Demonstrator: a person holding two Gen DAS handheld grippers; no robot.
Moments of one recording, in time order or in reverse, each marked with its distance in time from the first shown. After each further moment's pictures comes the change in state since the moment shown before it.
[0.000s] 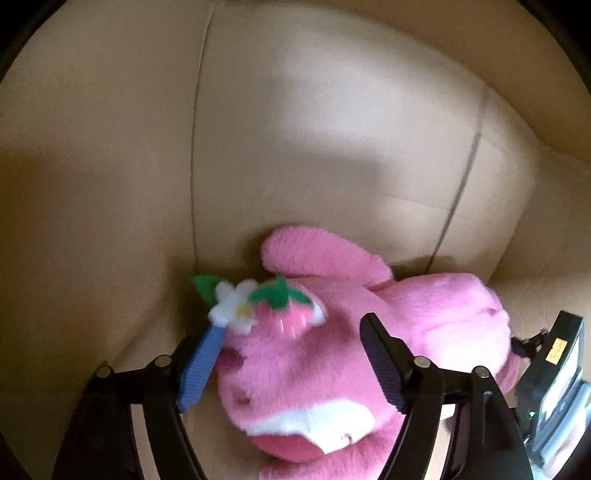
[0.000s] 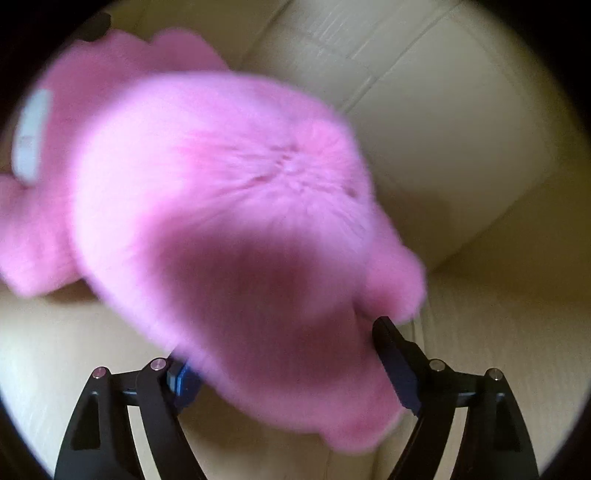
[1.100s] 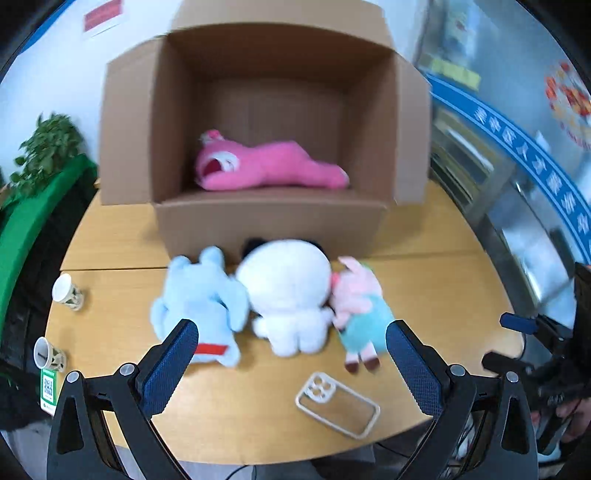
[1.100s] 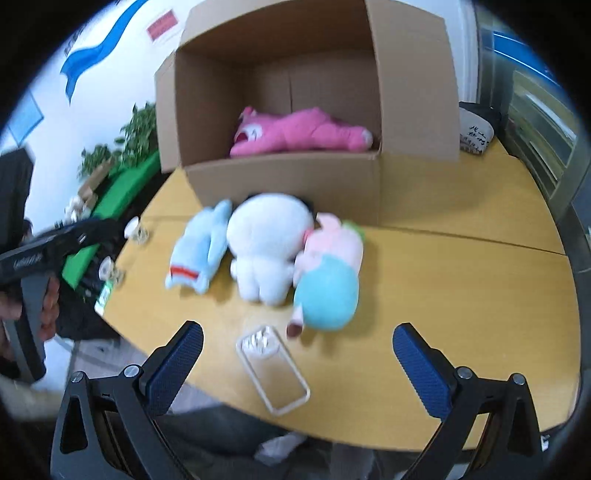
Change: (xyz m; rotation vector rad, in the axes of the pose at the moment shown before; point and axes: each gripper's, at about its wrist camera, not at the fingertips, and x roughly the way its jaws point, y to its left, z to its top) left arm -0.317 -0.162 -0.406 0.135 -0.104 -0.073; right arm -0.206 0.002 -0.409 0.448 -0.308 0.418
